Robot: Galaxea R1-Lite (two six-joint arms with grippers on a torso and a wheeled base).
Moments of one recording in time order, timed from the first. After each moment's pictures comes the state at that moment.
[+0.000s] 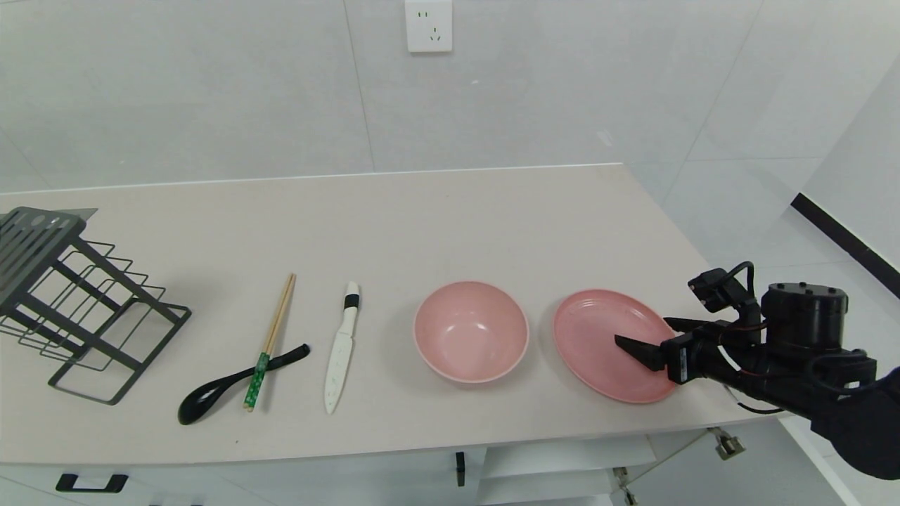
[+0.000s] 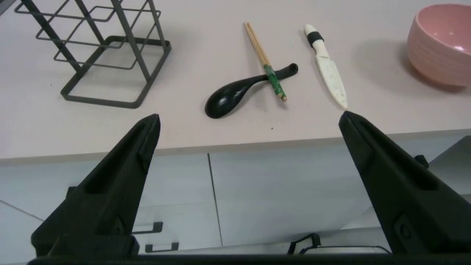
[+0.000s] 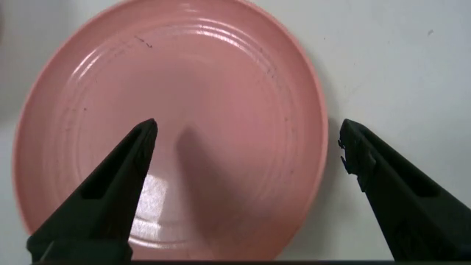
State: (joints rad) left arm 0.00 0.00 0.00 0.00 -0.03 0.00; right arm 0.12 1.96 -0.39 -1.11 0.29 -0.08
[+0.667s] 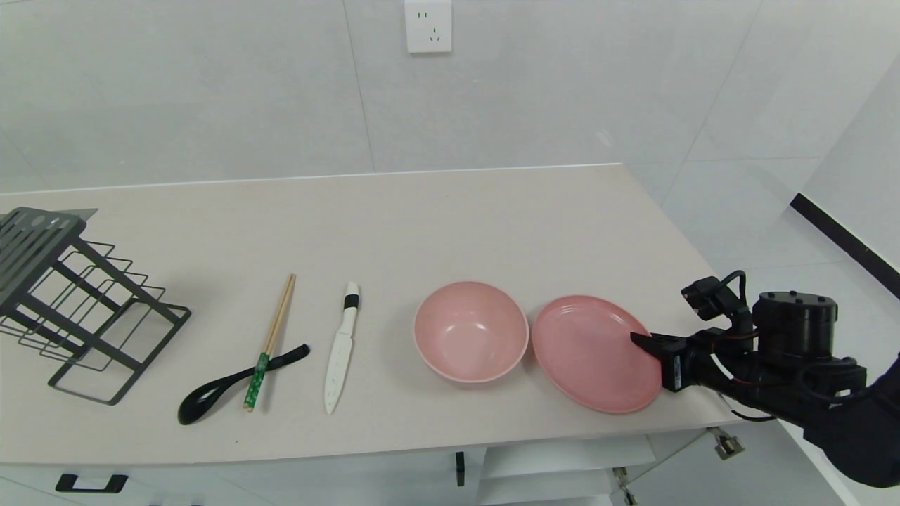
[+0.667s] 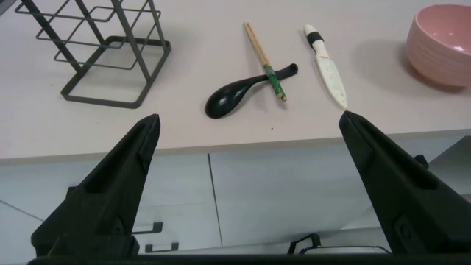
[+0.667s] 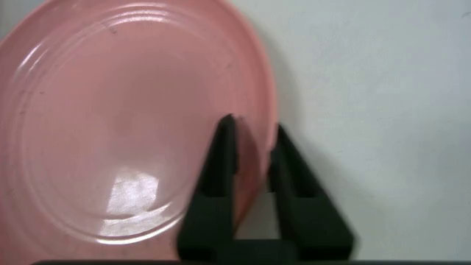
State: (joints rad) left arm 0.00 0.00 0.00 0.00 -0.03 0.00; right arm 0.14 2.00 -0.36 -1.13 0.29 -0.08
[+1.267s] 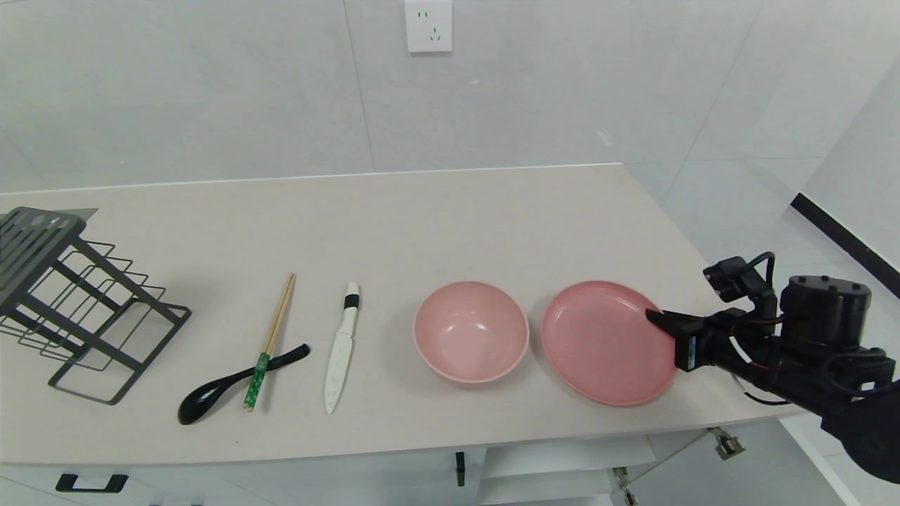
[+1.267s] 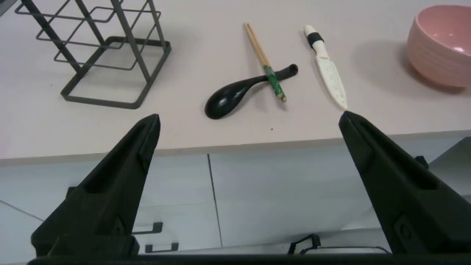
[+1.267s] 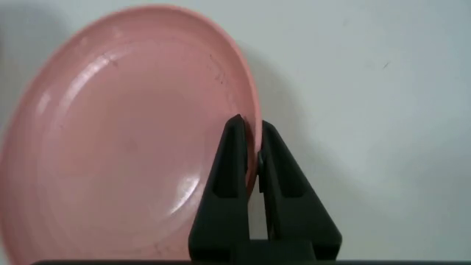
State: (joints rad) left arm 0.00 0.00 0.00 0.00 -0.03 0.00; right arm 0.11 1.91 -0.37 -1.18 0.27 -0.08
